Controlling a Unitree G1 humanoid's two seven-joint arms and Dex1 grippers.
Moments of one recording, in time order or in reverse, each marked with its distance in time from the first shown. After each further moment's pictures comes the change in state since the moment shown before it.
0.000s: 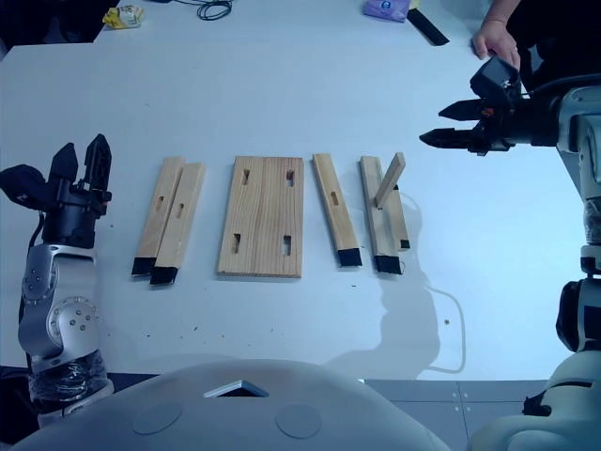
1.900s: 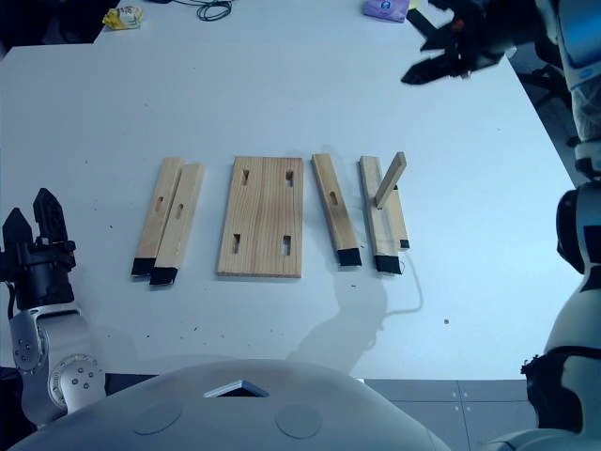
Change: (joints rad) left arm 0.274 -0.182 0.069 -0.135 -0.009 -0.172 0.136; right arm -0.611 0.190 0.323 0.265 -0.158 0.008 -0.153
